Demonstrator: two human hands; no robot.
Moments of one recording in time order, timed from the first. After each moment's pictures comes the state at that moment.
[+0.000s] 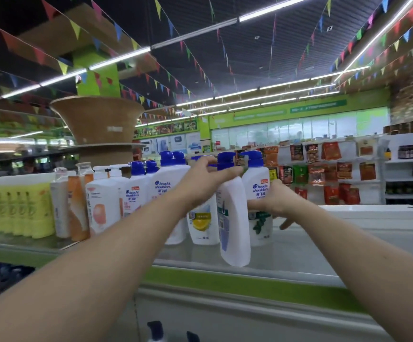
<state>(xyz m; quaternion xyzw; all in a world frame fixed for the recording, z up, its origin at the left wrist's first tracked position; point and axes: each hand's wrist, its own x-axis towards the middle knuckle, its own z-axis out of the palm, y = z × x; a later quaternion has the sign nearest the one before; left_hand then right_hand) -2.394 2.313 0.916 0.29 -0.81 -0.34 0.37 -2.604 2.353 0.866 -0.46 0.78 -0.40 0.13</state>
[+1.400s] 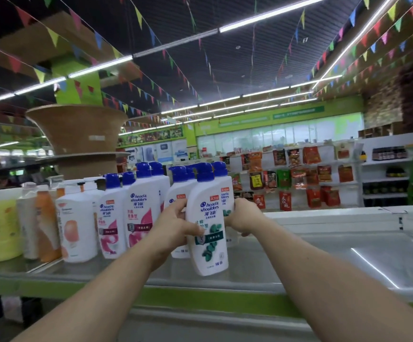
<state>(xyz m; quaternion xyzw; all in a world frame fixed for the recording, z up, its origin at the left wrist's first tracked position) -2.390 2.285 0.852 0.21 -0.77 -0.49 0.35 -2.606 2.311 0.842 -0.50 0.77 -0.39 0.08</state>
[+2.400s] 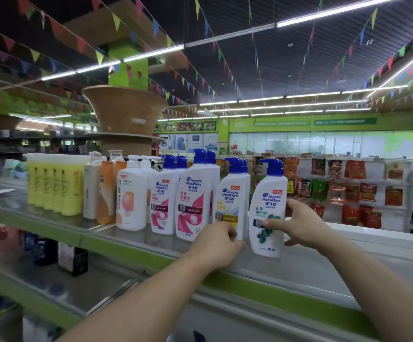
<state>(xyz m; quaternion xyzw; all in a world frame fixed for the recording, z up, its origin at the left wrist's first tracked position) -2.380 2.265 0.800 0.39 -0.84 -0.20 0.31 -2.574 2.356 0.845 -0.53 0.71 -0.46 0.10</state>
